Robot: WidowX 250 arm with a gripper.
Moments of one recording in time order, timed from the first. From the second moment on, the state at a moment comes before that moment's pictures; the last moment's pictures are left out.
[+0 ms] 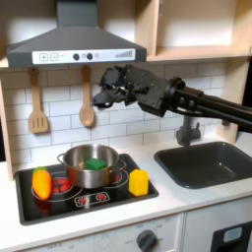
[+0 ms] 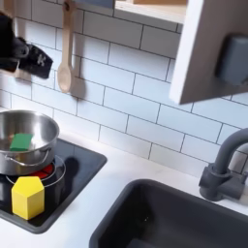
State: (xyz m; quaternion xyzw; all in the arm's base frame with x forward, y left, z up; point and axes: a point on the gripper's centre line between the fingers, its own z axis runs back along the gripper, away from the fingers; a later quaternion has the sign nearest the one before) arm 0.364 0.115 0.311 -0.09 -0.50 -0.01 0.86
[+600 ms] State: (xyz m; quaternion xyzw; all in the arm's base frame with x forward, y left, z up) arm 0.387 0.129 0.329 -0.08 -0.55 -0.01 0.83
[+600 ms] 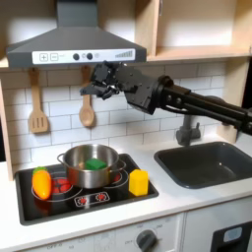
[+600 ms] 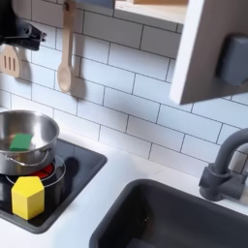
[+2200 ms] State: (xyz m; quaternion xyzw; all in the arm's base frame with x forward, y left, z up) arm 0.398 0.147 0.372 -0.09 -0.61 0.02 0.79
